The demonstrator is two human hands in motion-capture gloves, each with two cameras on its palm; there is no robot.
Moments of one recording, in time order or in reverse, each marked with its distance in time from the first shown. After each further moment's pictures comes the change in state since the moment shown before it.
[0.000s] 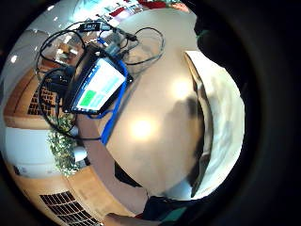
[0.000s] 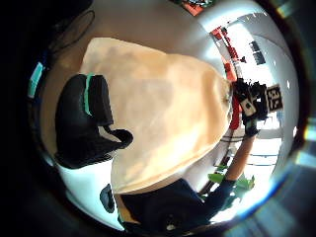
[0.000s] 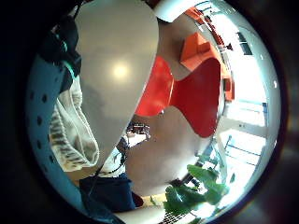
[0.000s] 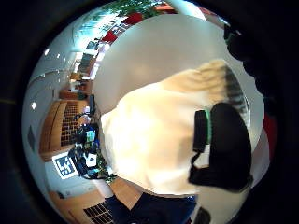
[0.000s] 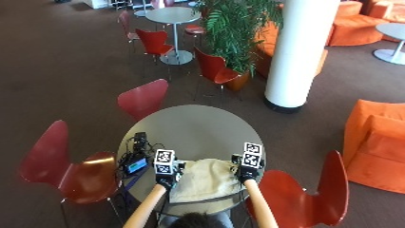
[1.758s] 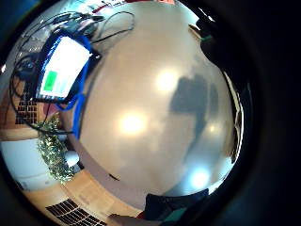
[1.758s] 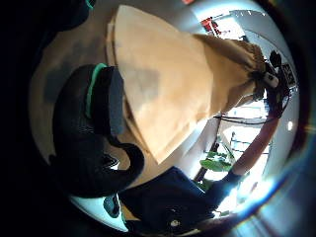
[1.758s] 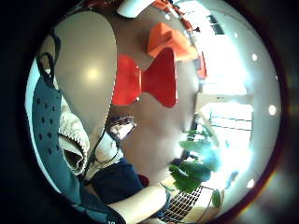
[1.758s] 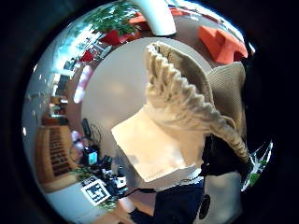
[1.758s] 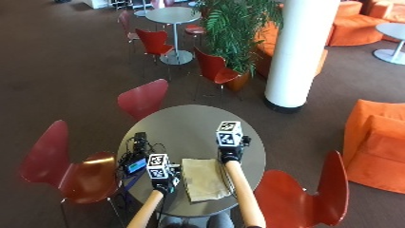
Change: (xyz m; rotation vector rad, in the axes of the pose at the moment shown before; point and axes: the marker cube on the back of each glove) left arm -0.001 0.063 -0.012 -0.188 0.167 -0.008; right arm -0.088 -0.026 -0.075 0.042 0.319 0.160
